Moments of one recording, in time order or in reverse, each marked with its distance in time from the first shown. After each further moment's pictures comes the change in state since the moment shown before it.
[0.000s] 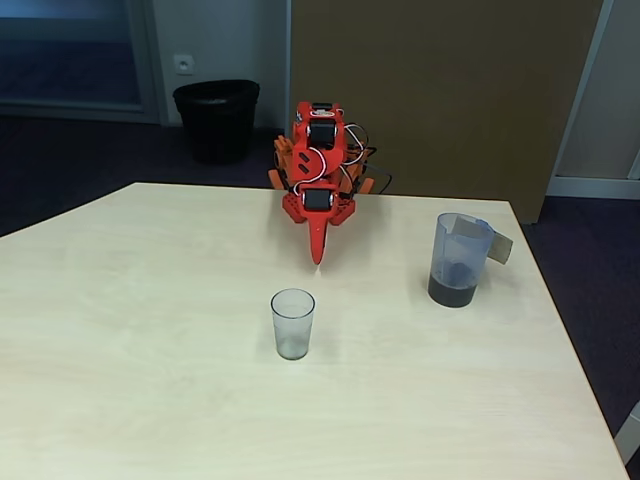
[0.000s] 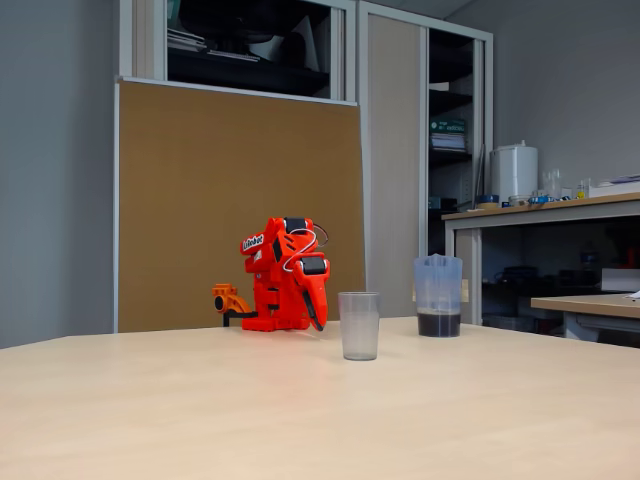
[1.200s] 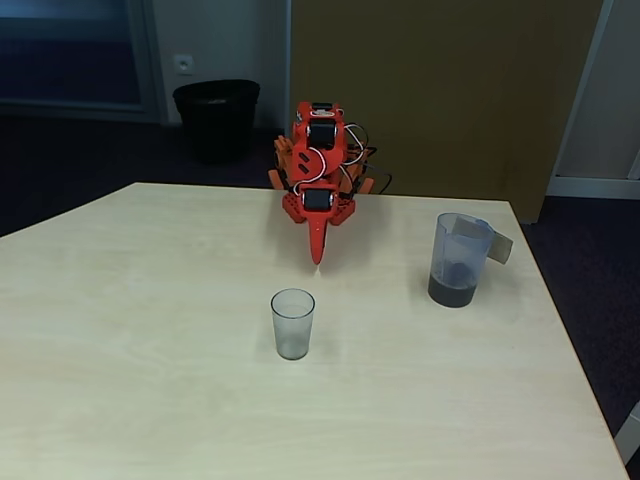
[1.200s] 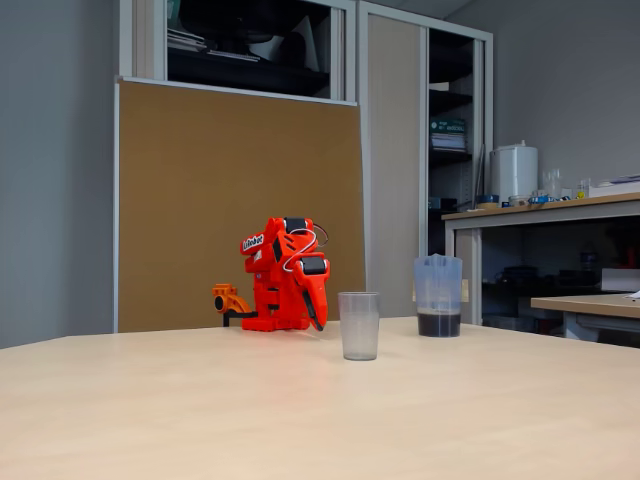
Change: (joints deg) arm 0.3 0.0 0.0 0.0 0.0
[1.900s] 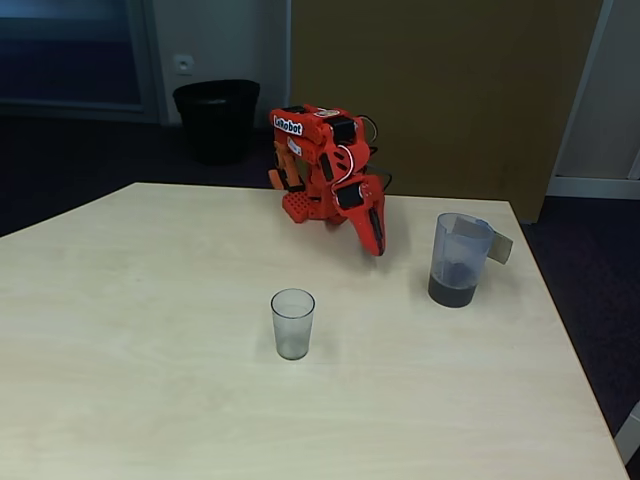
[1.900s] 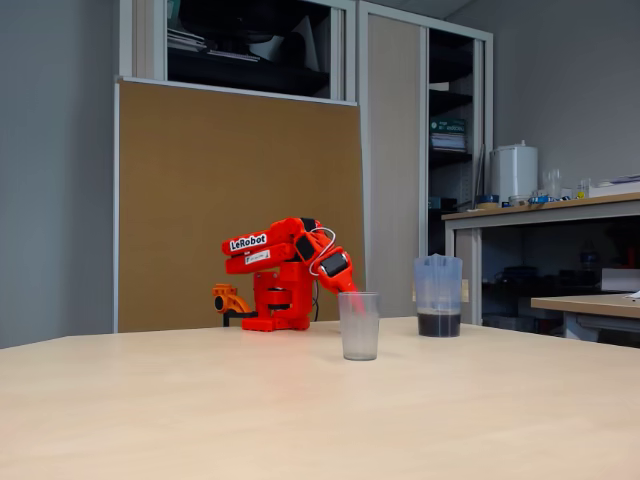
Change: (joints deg) arm -32.2 2.0 0.0 -5.5 56.9
